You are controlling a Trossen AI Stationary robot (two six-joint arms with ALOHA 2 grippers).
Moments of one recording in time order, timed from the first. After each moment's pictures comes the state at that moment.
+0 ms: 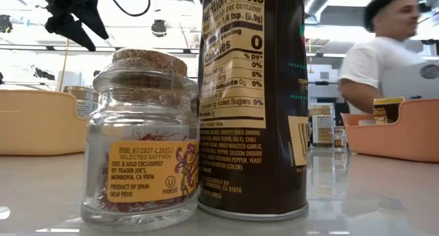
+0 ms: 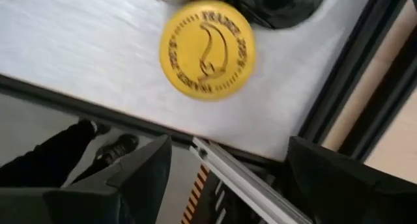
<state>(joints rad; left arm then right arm) 0.12 0.69 0.97 -1.06 -0.46 -0.61 1.14 1.77 1.52 -1.29 0.00 2.36</state>
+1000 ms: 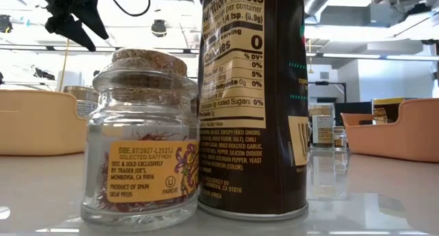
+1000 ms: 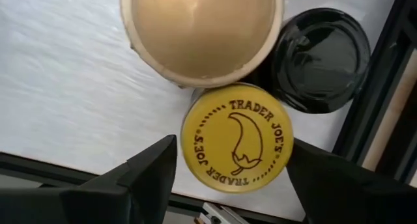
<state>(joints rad) 0.12 0.69 0.97 -1.07 -0.46 -0.60 1.06 1.86 1.52 -1.36 0.07 2.32</state>
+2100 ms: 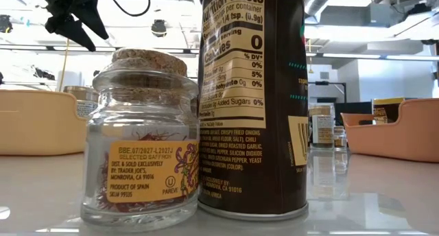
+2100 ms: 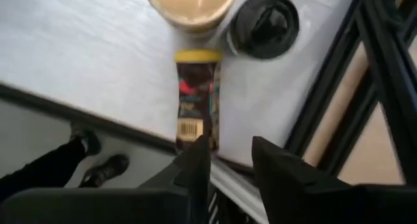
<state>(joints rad) 0.12 0.69 0.97 -1.07 -0.46 -0.60 1.12 1.85 1.74 -1.54 0.05 2.32</state>
